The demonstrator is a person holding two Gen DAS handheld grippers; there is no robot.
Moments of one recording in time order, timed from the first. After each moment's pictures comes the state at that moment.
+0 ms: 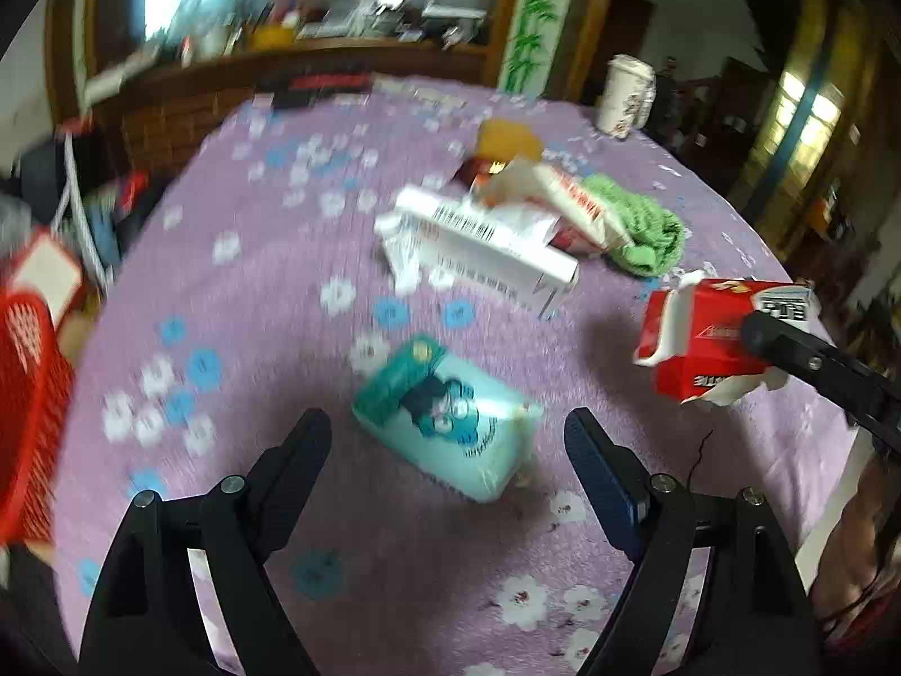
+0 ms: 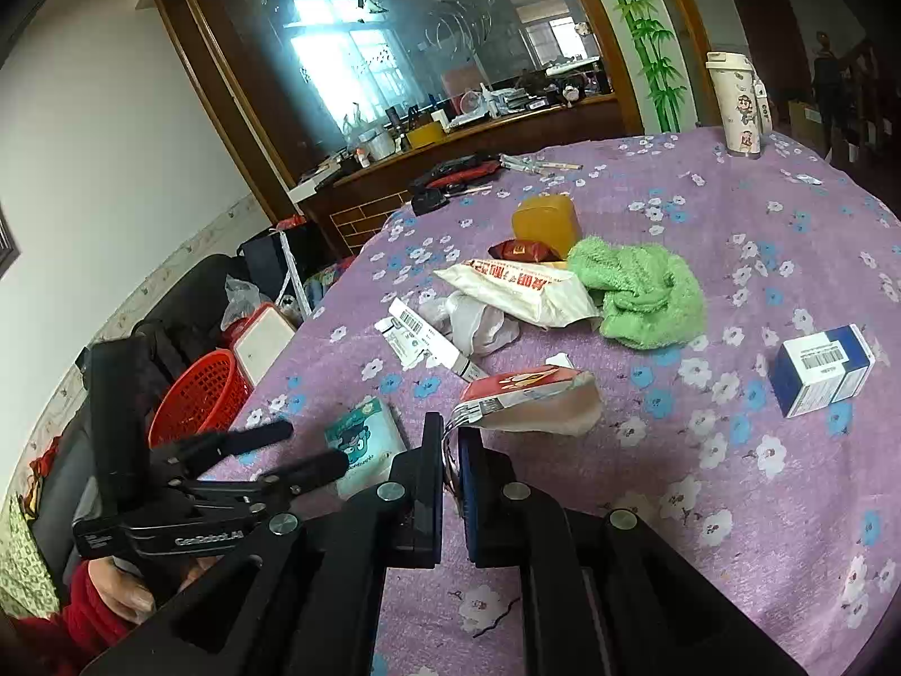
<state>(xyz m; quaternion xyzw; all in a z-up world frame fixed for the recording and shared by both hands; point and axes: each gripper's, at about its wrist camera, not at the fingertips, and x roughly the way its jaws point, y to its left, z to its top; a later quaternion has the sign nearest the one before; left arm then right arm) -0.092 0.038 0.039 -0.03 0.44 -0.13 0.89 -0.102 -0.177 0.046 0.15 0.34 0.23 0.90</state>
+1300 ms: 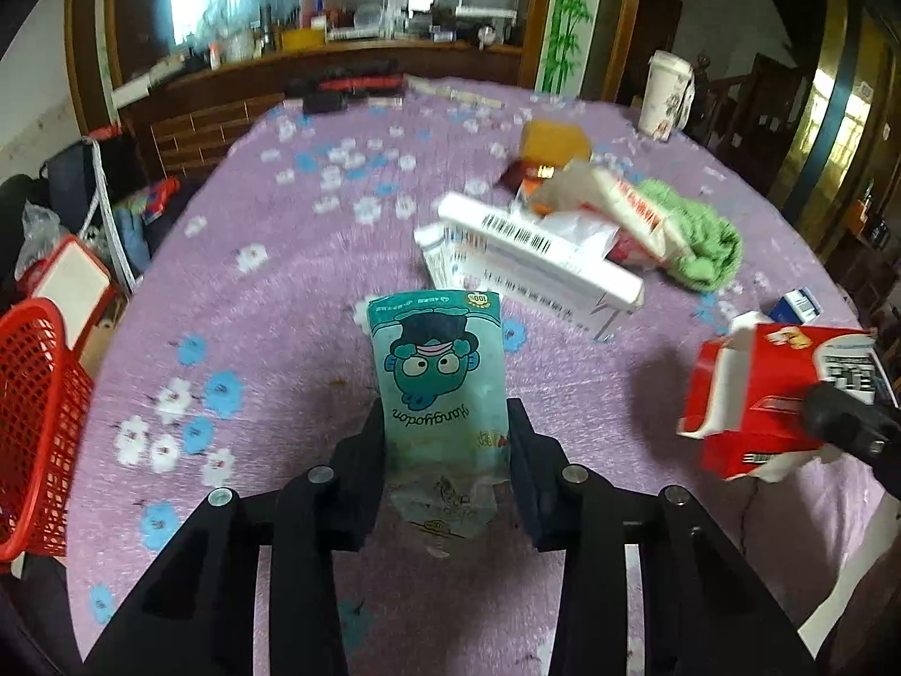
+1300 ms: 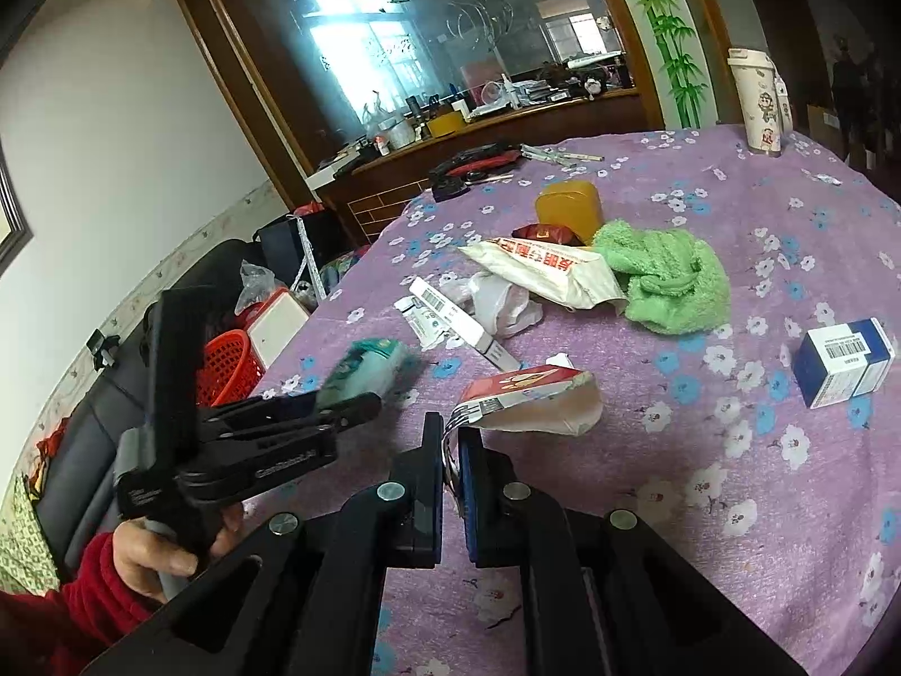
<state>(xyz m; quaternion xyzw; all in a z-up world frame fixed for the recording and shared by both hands) -0.078 0.038 0.038 0.00 0.42 -0.09 0.90 -0.110 -0.162 0.038 0.14 0.35 0.25 0.89</state>
